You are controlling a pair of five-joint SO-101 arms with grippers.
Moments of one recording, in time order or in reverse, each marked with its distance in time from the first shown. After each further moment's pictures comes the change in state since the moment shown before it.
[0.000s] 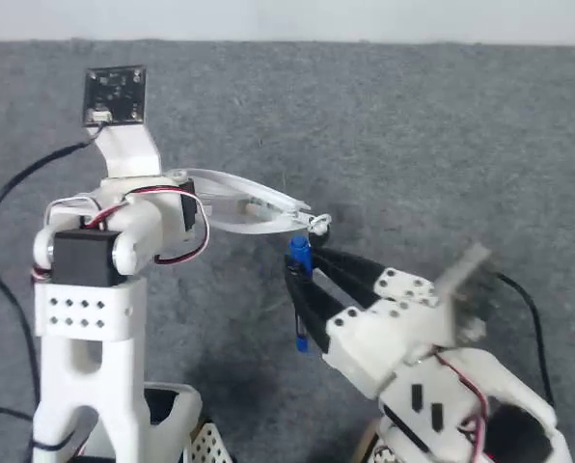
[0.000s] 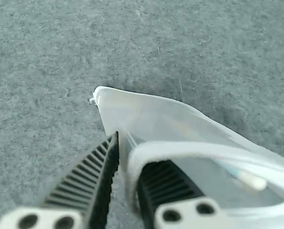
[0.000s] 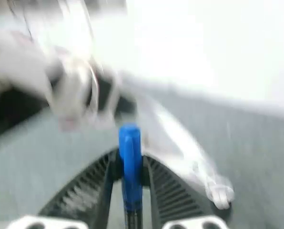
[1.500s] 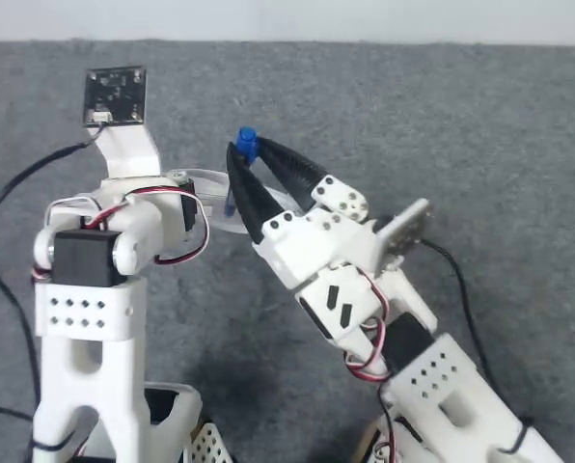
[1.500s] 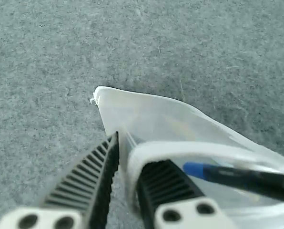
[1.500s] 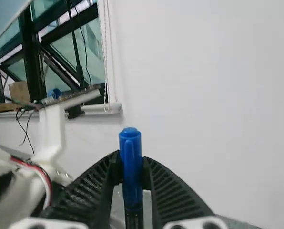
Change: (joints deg) left arm 0.0 0.0 0.2 0.0 0.0; right arm 4.7 30.5 16.1 -69.0 4.0
